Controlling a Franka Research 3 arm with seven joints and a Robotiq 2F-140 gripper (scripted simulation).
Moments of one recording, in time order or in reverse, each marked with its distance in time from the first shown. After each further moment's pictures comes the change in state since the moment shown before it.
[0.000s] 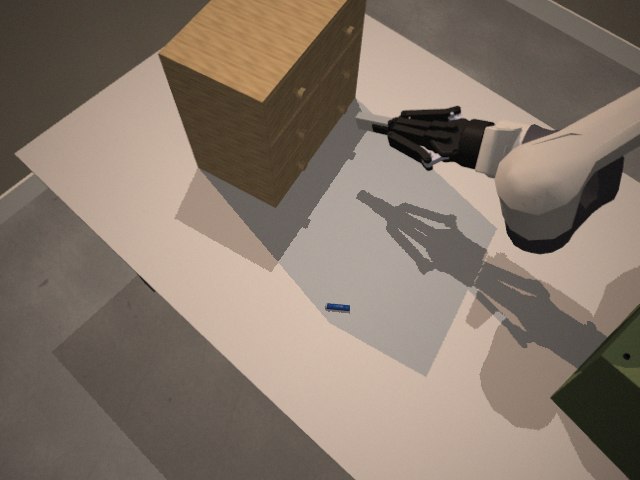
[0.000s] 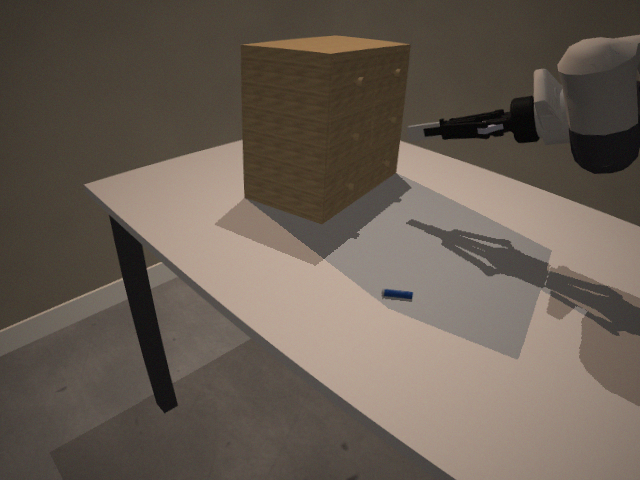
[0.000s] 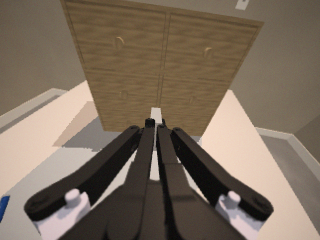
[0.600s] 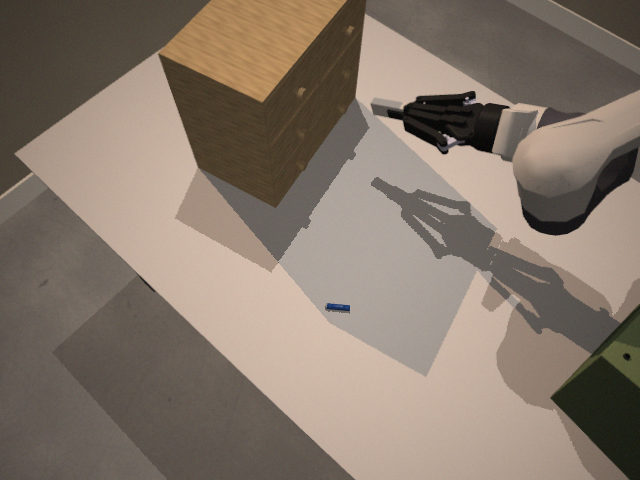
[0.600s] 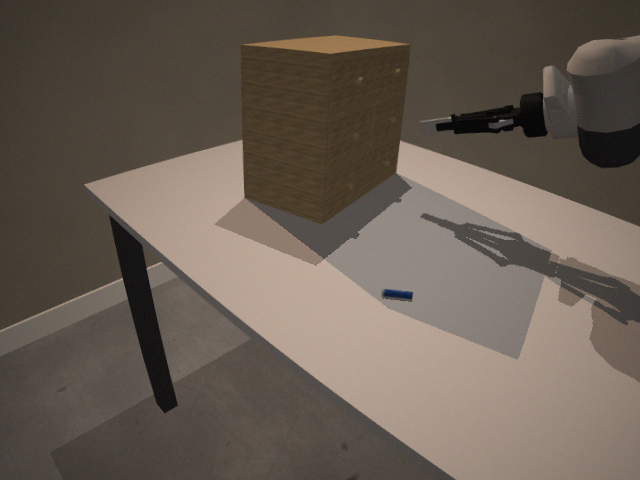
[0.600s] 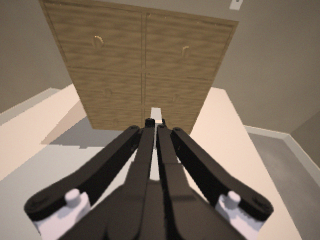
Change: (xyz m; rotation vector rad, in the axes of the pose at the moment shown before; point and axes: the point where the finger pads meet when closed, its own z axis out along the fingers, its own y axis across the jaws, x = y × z) arm 0.000 0.039 -0.009 -0.001 0.001 -0.001
